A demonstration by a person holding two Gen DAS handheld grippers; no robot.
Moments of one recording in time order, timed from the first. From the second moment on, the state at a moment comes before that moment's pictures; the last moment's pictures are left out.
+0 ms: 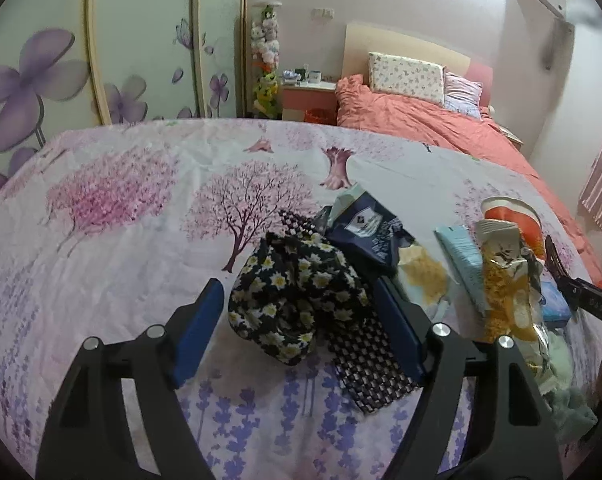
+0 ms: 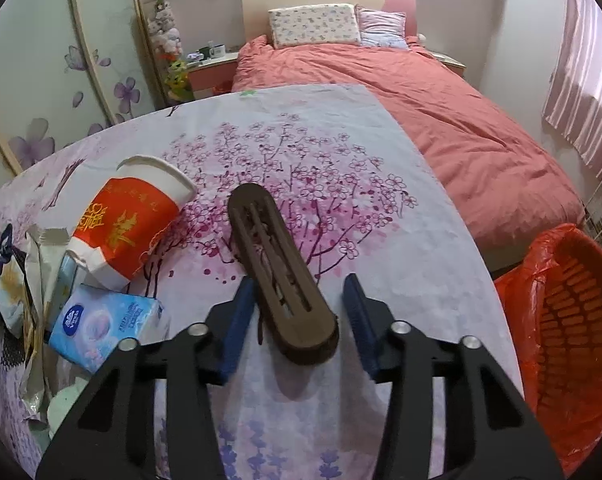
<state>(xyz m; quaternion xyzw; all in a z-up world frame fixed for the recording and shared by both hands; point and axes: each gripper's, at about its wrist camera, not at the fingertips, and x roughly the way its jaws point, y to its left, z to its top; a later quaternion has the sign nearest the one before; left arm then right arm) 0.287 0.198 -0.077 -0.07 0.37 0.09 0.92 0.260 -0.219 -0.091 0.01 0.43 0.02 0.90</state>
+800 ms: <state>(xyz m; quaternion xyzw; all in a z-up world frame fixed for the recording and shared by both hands) 0.278 0.216 -0.065 -0.08 0.36 0.09 0.92 0.253 -0.222 -0.087 0.03 0.43 0.03 0.90</state>
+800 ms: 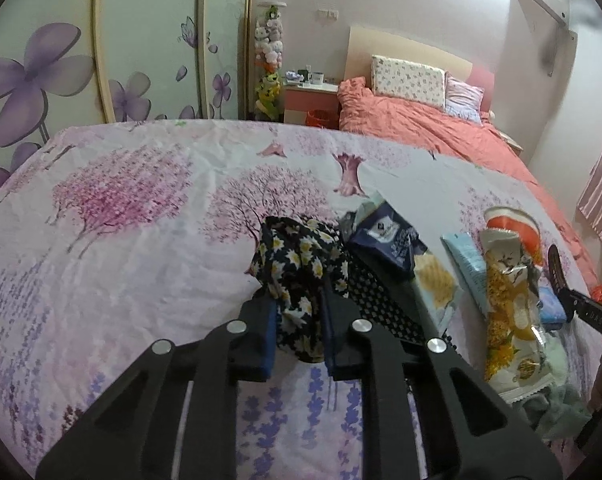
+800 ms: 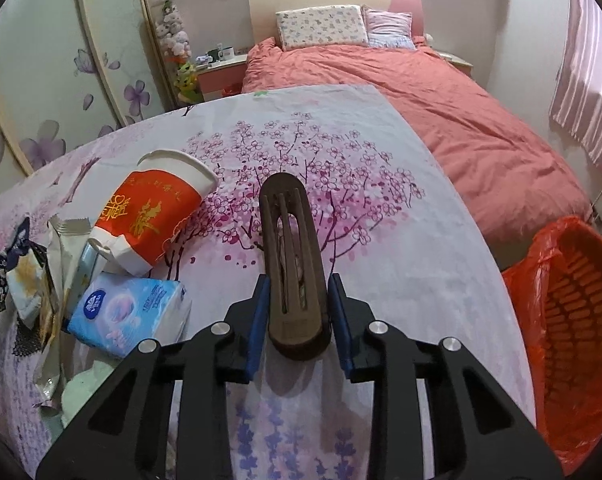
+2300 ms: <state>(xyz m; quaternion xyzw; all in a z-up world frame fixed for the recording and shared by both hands) 0.229 -0.073 0.028 -0.05 0.29 -0.22 0.93 0.118 -0.380 -0.006 0.12 0.24 -0.09 0.96</state>
